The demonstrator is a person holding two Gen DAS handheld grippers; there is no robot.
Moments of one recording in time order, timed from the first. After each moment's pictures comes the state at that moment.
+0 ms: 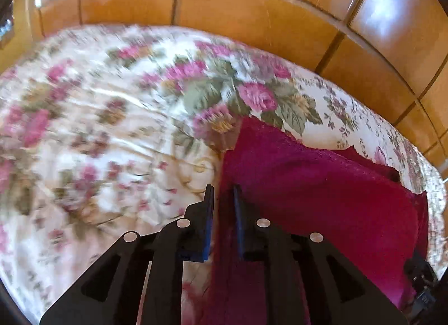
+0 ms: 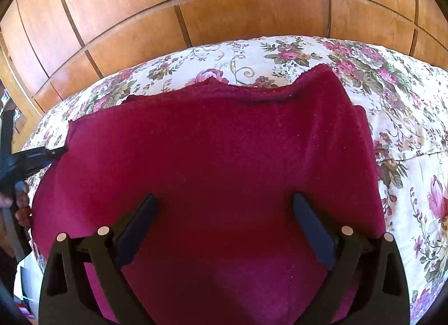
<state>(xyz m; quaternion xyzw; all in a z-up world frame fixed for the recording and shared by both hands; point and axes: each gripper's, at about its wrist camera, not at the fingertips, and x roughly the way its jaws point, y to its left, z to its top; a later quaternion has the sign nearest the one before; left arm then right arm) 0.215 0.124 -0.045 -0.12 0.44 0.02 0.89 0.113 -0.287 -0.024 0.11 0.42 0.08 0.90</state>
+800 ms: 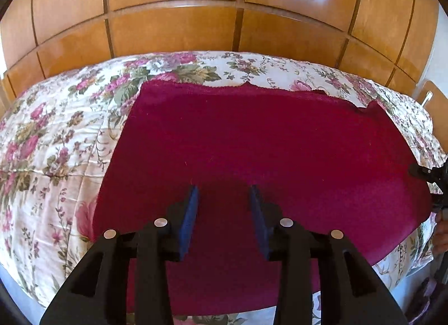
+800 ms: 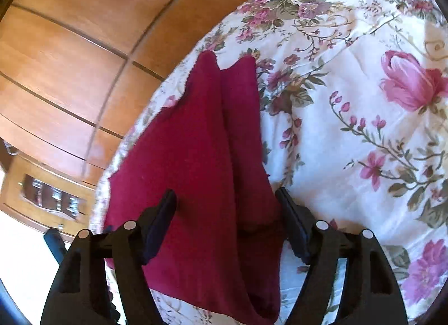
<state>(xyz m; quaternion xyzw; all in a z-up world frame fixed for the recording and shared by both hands) 0.125 0.028 -0.048 -0.01 0.42 -0.09 0.91 0.076 -0.416 -0.053 0.40 0.41 0.13 0.81</state>
